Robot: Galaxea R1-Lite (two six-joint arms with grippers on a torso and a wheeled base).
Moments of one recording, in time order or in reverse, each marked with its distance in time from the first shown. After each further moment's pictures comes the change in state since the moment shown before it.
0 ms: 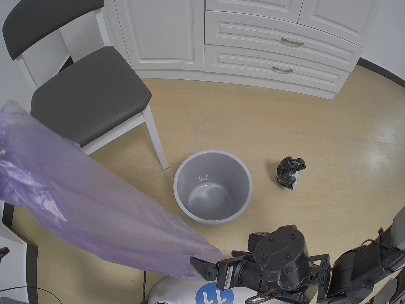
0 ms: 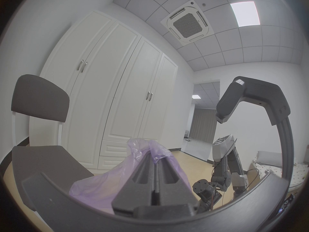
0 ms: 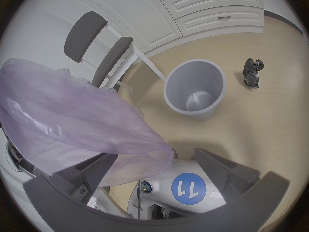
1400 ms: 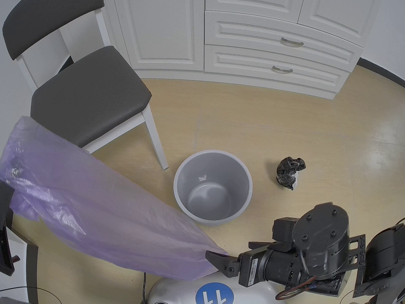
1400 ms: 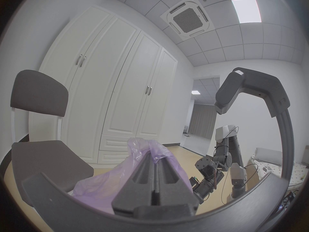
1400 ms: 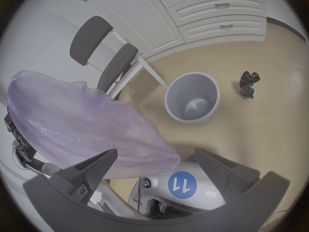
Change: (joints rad) left arm 0.000 0.013 0.035 0.005 -0.005 0.008; right arm -0.011 -0.203 -0.035 0.233 0.010 -0.041
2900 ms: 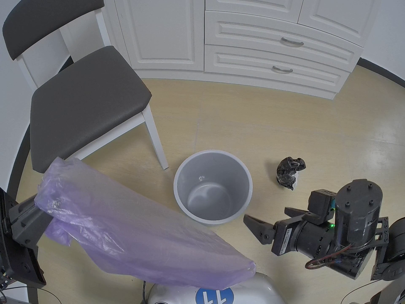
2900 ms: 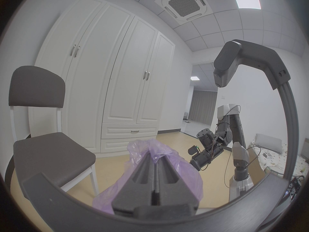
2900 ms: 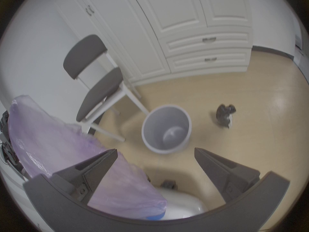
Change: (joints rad) left arm 0.011 0.052 0.078 0.013 -0.001 0.076; right arm -0.127 -0.099 0.091 -0.129 -0.160 -0.196
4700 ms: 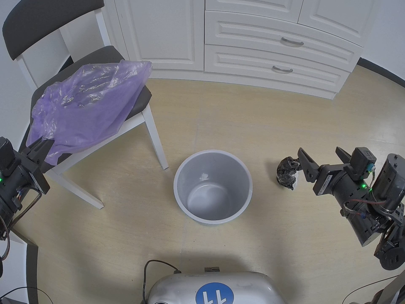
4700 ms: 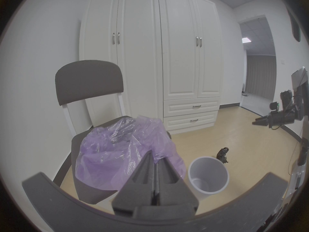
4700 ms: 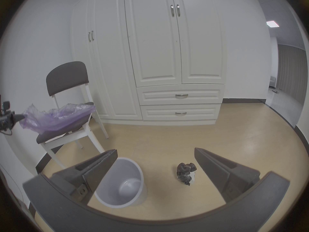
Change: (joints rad) left arm 0.631 0.309 -0.142 -0.012 0.012 0.012; right arm -0.287 0.008 0.157 -0.639 -0.121 -0.469
